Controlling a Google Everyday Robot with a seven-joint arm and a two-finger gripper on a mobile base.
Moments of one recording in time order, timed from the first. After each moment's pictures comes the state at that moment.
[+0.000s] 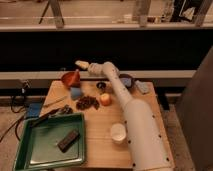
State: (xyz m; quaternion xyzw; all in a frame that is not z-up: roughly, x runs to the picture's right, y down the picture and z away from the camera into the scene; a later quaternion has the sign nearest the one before) arm -0.151 -0.144 1.018 0.27 -0.34 -0.41 0.80
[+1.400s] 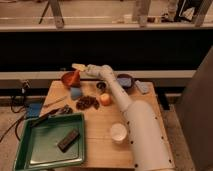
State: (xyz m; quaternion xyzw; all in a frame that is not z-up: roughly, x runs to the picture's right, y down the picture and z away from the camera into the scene) arm -0.168 -0.149 1.013 0.37 -0.26 -0.53 0.71
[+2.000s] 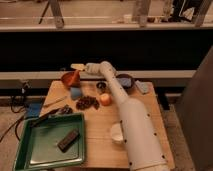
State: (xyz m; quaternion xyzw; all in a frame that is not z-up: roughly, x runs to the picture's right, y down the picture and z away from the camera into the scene) arm -0.175 -0.150 1.014 0.35 -0.28 -0.57 0.68
